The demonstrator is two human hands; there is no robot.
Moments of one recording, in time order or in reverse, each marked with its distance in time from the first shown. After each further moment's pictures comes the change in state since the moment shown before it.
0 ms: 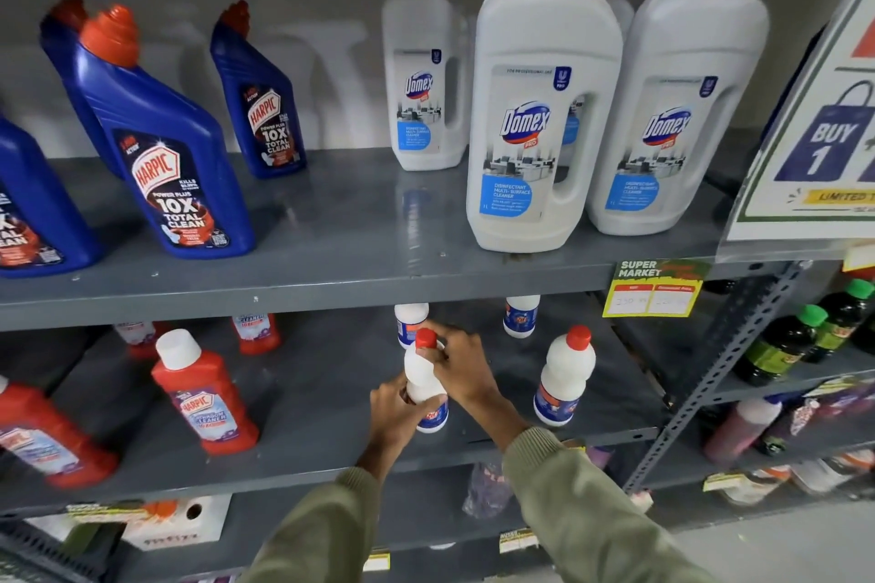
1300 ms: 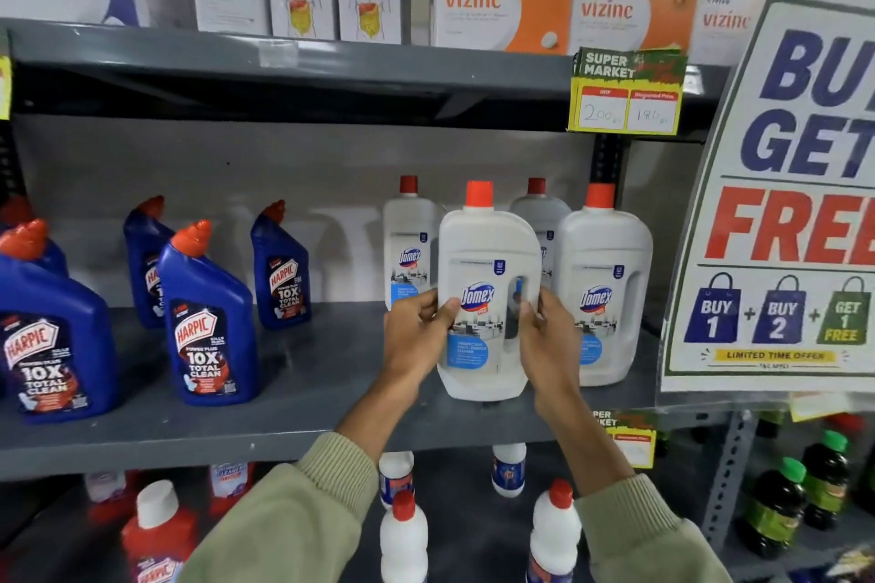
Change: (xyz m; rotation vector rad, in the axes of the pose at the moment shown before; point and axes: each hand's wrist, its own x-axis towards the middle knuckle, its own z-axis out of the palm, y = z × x) left_hand 0.022 0.328 -0.080 -0.397 0.077 0.457; right_hand 0.041 -0.137 -0.200 0.229 0.636 -0.019
